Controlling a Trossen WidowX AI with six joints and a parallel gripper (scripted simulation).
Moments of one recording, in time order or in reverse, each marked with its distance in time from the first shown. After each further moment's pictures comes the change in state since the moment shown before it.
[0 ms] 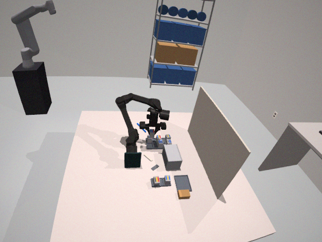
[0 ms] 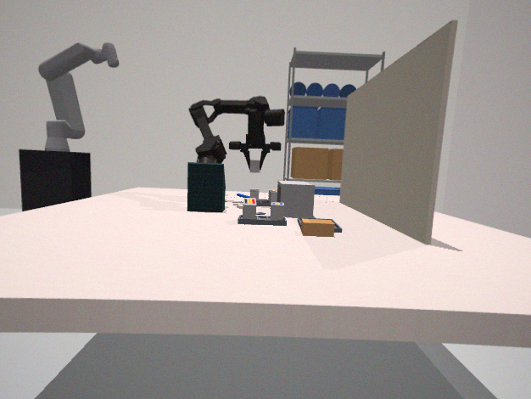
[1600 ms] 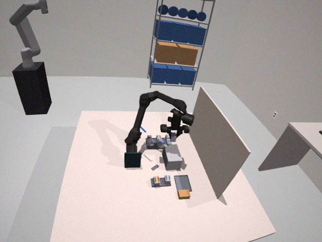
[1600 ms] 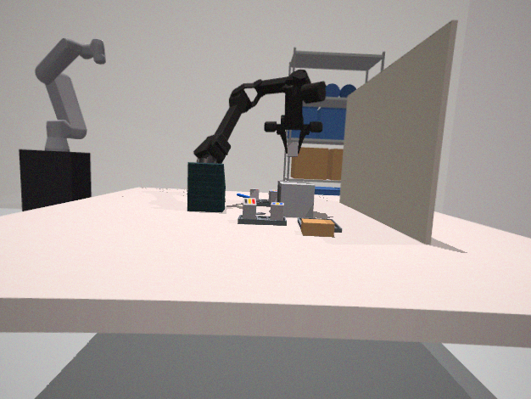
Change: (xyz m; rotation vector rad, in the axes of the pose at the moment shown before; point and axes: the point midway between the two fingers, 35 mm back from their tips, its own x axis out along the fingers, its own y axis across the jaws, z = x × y) arm -0.058 -0.131 -0.104 0.025 0.021 -0.010
